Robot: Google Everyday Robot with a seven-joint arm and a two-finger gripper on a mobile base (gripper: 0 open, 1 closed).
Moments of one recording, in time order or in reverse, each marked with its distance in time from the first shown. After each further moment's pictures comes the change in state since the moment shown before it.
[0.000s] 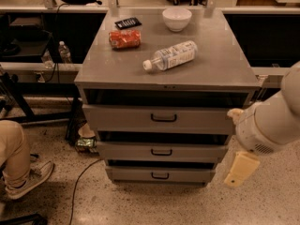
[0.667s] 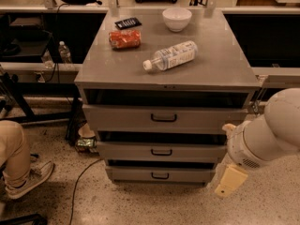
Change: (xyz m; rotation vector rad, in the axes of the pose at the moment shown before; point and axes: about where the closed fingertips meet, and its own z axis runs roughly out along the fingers) arm 0.011 0.016 0.048 -0.014 -0.007 0.063
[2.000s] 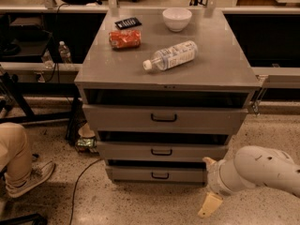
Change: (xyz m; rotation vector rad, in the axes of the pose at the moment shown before) arm 0.041 0.032 0.183 -0.096 -0.104 -0.035
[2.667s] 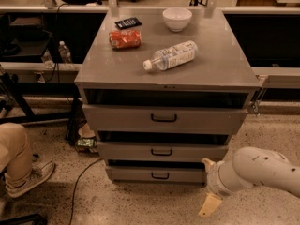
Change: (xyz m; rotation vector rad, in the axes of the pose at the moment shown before) arm 0.009 -0.004 0.015 -0.012 -0.004 -0.019
